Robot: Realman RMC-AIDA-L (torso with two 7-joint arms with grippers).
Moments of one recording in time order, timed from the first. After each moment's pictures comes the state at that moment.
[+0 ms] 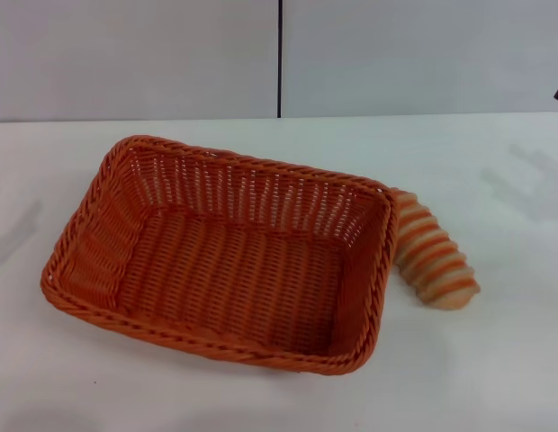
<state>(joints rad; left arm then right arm) -0.14 -2.06 0.24 0.72 1.69 1.65 -1.32 0.28 2.07 -0.59 -0.84 -1.58 -1.60 1.45</state>
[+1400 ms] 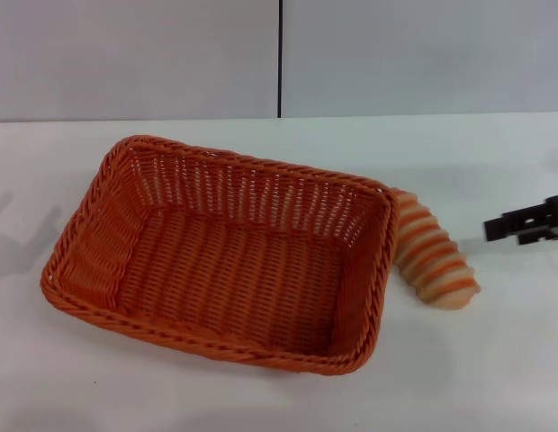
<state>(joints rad) -0.18 -2.06 0.16 0.42 1.70 1.62 -0.93 0.59 2.04 -0.66 -1.04 -2.52 -1.71 2.46</state>
